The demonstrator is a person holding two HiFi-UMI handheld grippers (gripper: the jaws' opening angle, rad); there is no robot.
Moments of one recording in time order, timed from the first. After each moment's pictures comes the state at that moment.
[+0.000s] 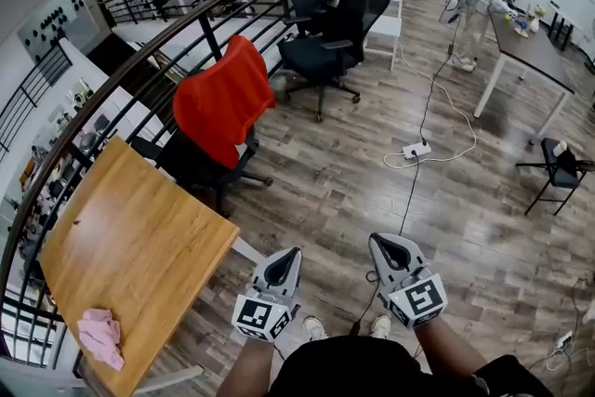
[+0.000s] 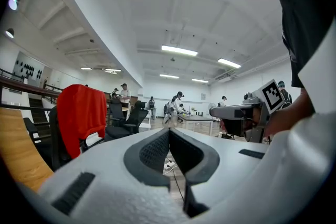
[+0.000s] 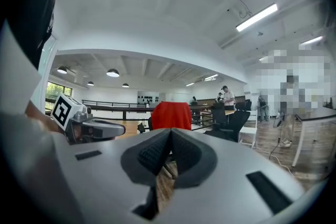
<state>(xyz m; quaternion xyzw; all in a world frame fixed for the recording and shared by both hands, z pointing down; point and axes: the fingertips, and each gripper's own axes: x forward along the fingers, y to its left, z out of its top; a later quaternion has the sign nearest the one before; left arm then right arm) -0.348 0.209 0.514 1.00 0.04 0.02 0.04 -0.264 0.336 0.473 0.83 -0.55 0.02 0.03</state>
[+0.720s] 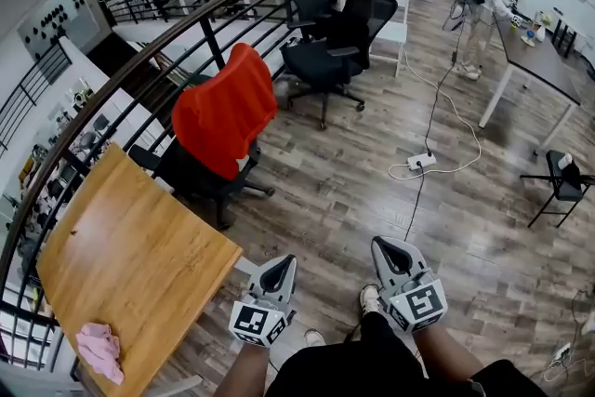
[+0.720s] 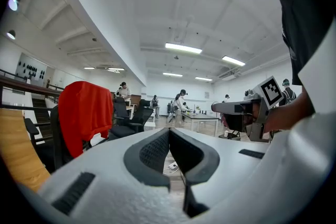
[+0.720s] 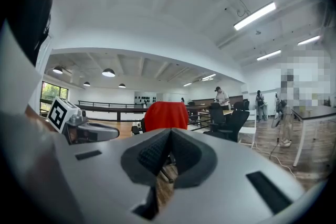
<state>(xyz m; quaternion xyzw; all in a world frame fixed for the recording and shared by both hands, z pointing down) -0.303 0.139 0.527 1.00 0.02 0.03 0.04 -0.204 0.276 0.476 0.84 -0.54 0.02 0.02</state>
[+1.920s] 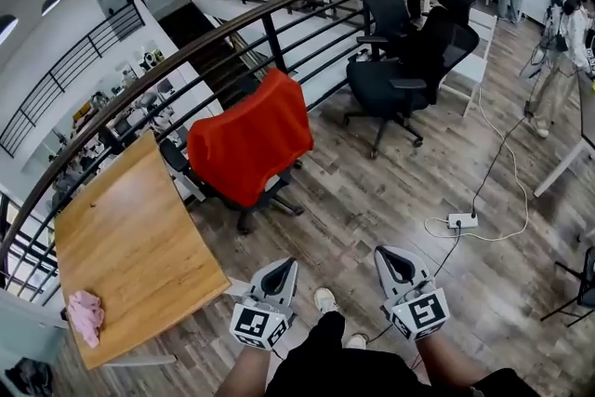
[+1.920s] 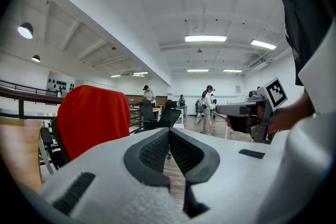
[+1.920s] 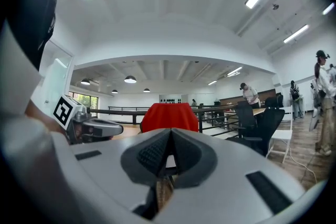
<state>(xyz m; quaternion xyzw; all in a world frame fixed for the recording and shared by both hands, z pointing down) -0.086 0.067 0.513 0.99 -0.14 0.04 0.01 0.049 0.178 0.478 0.74 -0.68 0.01 0.01</state>
